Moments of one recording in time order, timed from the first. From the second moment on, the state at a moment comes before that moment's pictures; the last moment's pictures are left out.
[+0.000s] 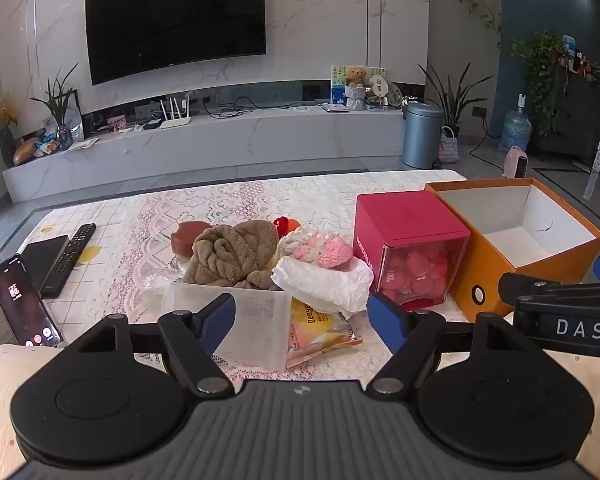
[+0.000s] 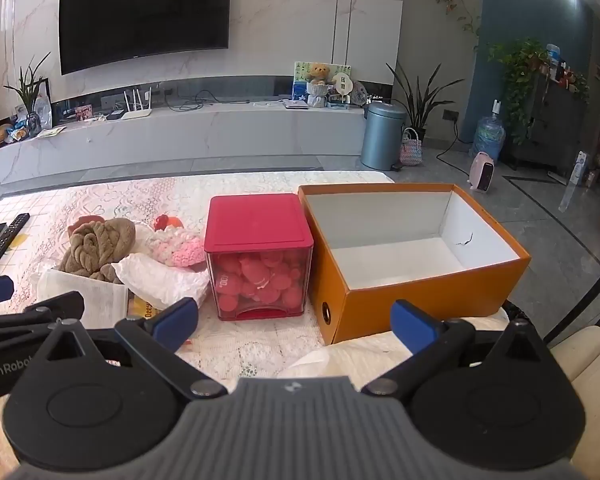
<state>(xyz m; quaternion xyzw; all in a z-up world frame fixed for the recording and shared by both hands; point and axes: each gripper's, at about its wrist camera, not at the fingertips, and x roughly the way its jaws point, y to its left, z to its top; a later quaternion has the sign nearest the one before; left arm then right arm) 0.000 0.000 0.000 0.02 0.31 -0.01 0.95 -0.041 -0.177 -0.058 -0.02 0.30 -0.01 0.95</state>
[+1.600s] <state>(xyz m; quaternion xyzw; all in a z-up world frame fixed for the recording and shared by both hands) 0.000 0.003 -0.002 0.00 0.32 -0.01 0.95 -0.043 -0.175 -0.059 -0.02 0.31 -0.01 0.95</state>
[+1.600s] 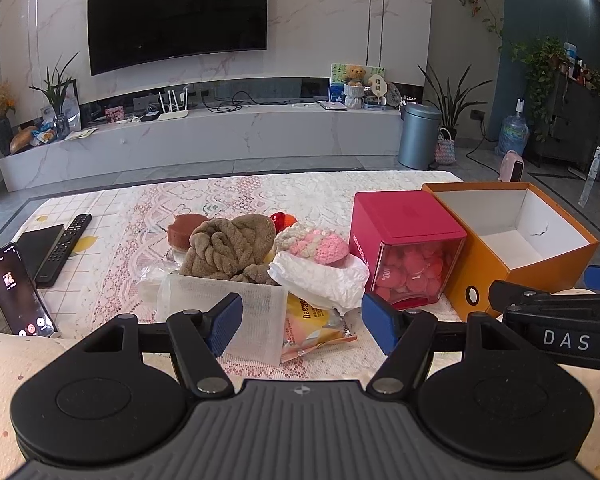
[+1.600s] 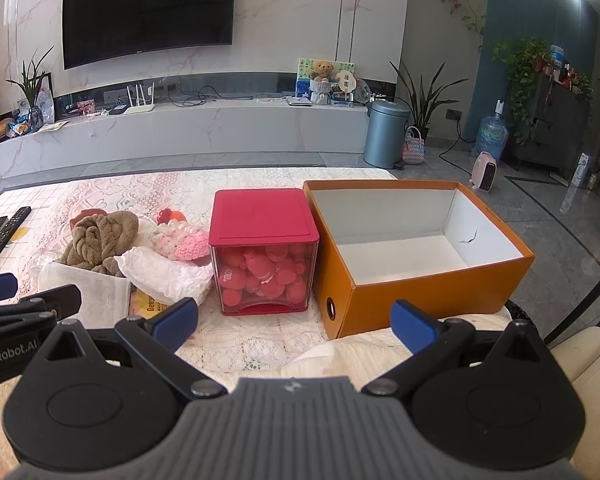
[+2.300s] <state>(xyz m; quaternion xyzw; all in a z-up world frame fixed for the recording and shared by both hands) 0.000 0.003 -0.001 0.00 0.32 -0.01 0.95 -0.043 -0.174 -0.059 -0.03 0.31 -0.01 0.95</state>
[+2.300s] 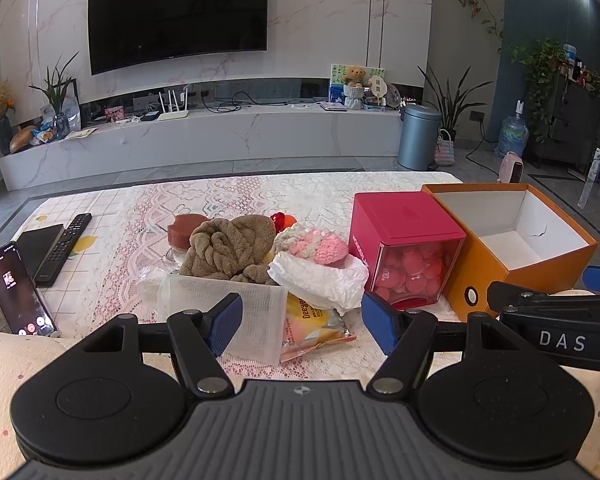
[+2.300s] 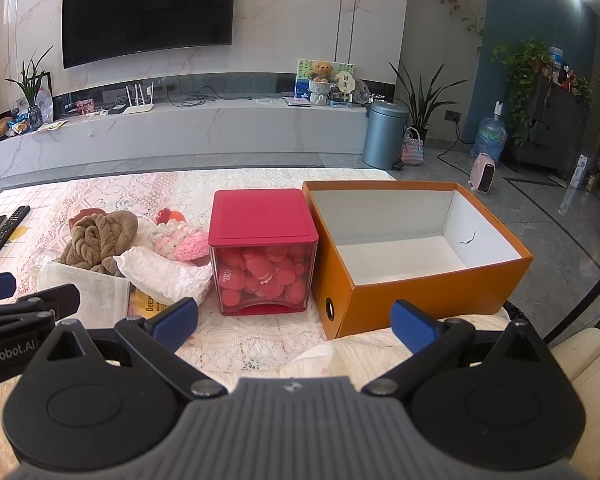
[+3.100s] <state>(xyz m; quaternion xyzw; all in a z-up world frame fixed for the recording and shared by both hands) -0.001 0.003 0.000 0.00 0.32 -0.01 0.95 -0.043 -0.175 -0.059 -0.03 0.31 -0.01 0.95</state>
